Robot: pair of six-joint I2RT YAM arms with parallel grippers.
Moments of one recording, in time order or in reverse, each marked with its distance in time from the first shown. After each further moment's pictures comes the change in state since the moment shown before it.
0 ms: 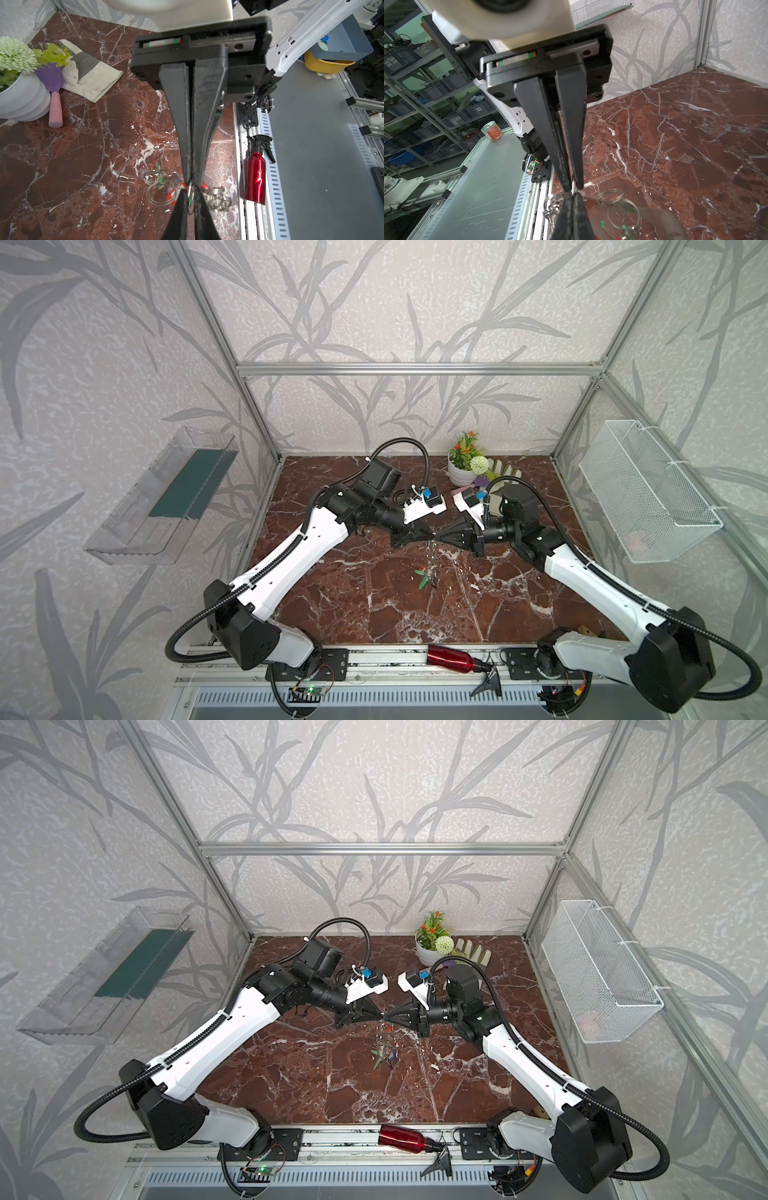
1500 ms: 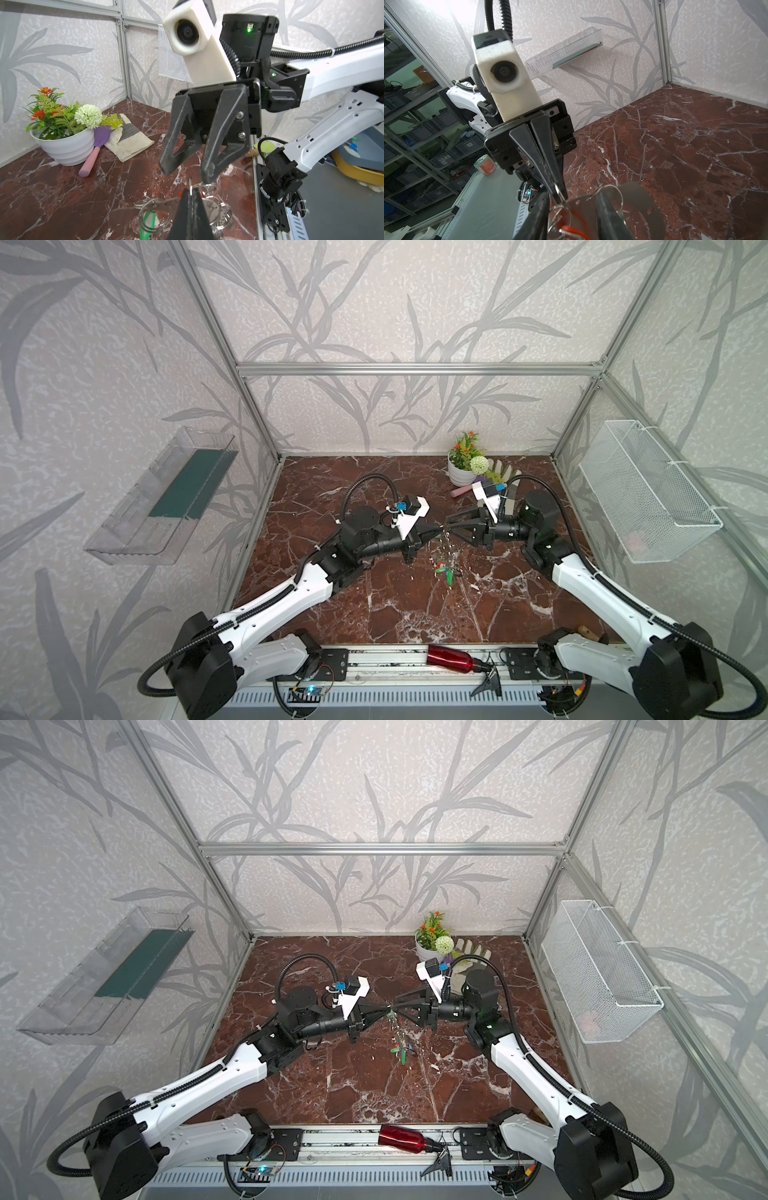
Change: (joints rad) left arm -0.089 -0.313 -0.711 1.217 -0.198 -0.633; right arm -0.095 -0.068 -0.111 0.312 0.039 0.321
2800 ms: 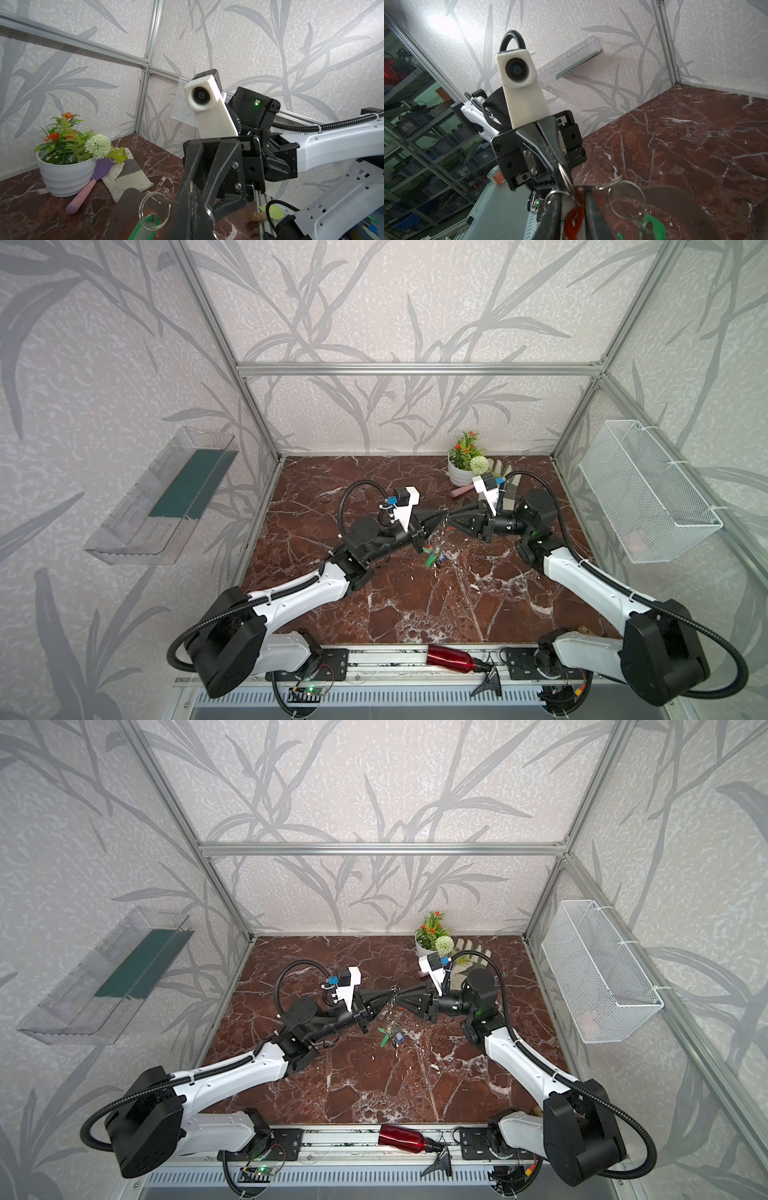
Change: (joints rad) left arm -0.032 0.144 -0.105 0.529 -0.163 -0.245; right arm -0.040 0.102 -0.043 0.305 -0.060 0.237
